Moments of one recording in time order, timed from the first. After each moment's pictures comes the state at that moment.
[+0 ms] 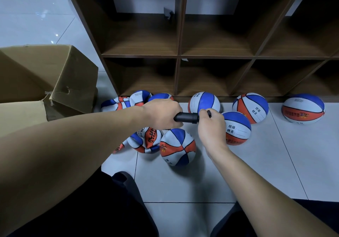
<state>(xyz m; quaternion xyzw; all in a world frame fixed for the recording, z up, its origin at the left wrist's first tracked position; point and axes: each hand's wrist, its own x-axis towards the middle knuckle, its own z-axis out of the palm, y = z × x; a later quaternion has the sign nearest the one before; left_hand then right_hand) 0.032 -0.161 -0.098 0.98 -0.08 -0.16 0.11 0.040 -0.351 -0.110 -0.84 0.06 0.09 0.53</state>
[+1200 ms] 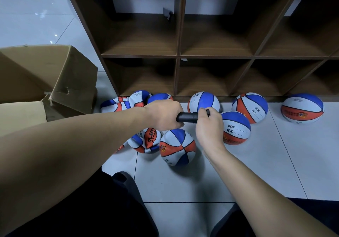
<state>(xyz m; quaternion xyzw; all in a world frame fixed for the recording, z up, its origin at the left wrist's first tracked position) 0.031 -0.173 -0.090 0.97 -0.05 -0.18 0.13 0.036 -0.344 -0.107 -0.85 0.05 0.07 0.52</state>
